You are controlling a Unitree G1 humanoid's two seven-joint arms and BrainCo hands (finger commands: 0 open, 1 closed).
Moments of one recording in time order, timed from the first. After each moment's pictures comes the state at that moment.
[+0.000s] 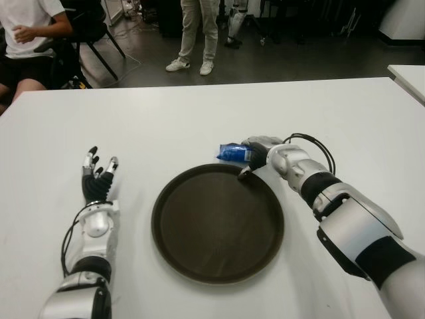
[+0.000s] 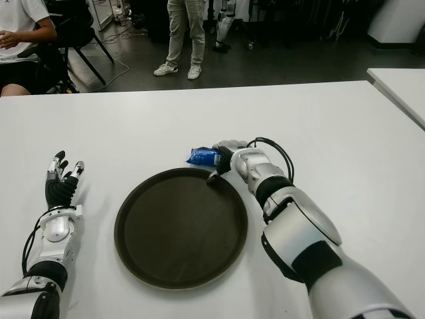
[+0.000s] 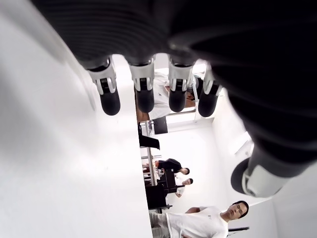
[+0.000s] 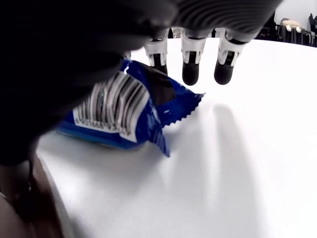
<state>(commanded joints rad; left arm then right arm) -0.40 0.16 0.21 1.12 0.00 -0.62 0.25 -0.97 -0.09 0.64 1.37 -0.74 -0.06 0.05</state>
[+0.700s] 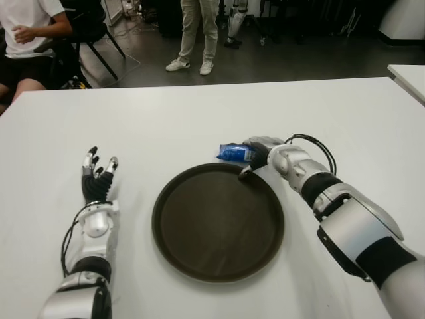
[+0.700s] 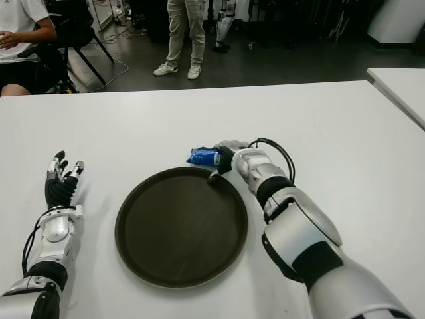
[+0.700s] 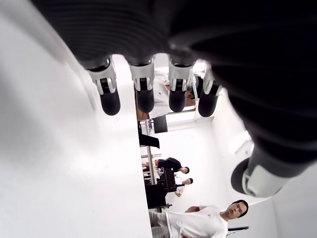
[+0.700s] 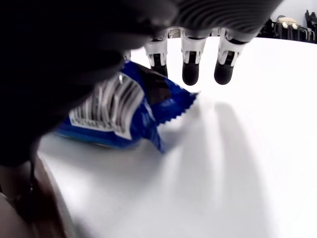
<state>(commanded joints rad) -0.40 0.16 0.22 1.11 -0.01 -0.59 0.25 -0.97 -0.09 0.61 1.37 -0.73 -0.06 0.05</state>
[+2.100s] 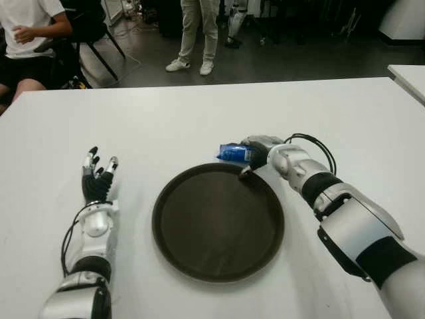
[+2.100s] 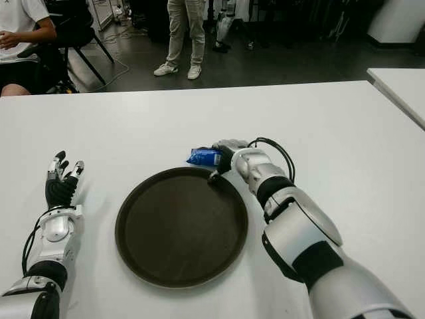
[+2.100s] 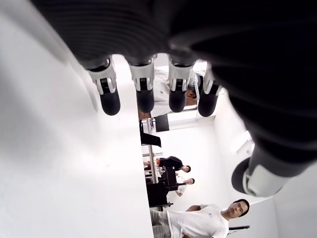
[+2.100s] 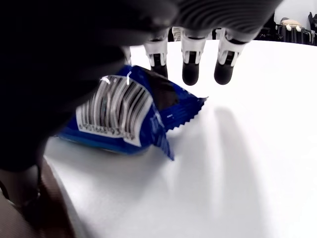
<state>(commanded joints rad) -0.41 0.16 0.21 1.12 -0.01 -0.59 0.25 -0.99 -0.09 0.61 1.37 -0.73 -0.09 0.04</state>
